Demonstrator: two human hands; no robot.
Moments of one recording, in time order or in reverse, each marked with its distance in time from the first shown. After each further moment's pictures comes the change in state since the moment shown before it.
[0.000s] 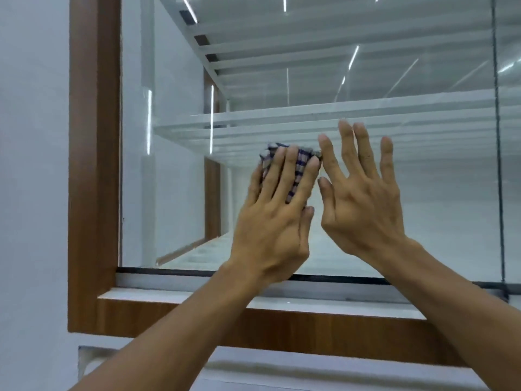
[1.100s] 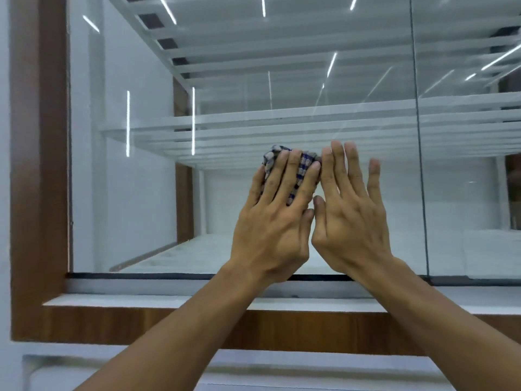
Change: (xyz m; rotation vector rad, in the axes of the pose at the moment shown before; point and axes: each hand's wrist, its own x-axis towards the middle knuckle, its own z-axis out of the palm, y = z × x) left_hand 0.024 0.064 0.021 -0.035 -0.008 0.069; right_hand -0.038 0.045 -0.021 0.036 -0.027 0.060
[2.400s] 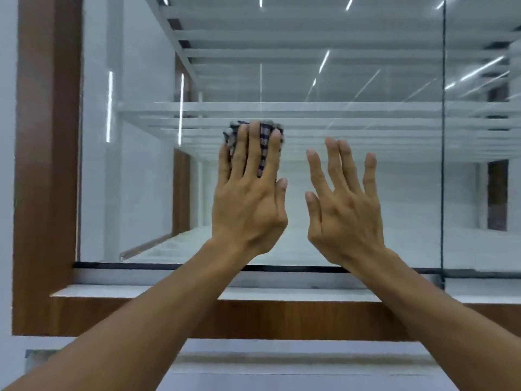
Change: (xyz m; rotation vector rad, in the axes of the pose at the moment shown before) left_hand -0.007 -0.058 -0.023 -0.013 0.054 -0.199; right_hand 0.009 -0.033 0.009 -0.115 -0.035 -0.075
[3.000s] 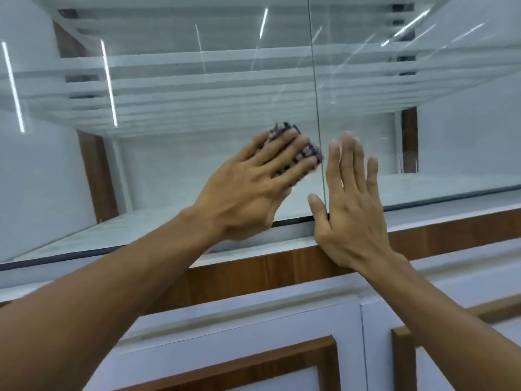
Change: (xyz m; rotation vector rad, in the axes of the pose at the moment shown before) left_hand 0.011 0.123 0.041 0.035 -0.189 0.697; right_hand -0.117 0.112 -0.053 0.041 -0.140 0.267
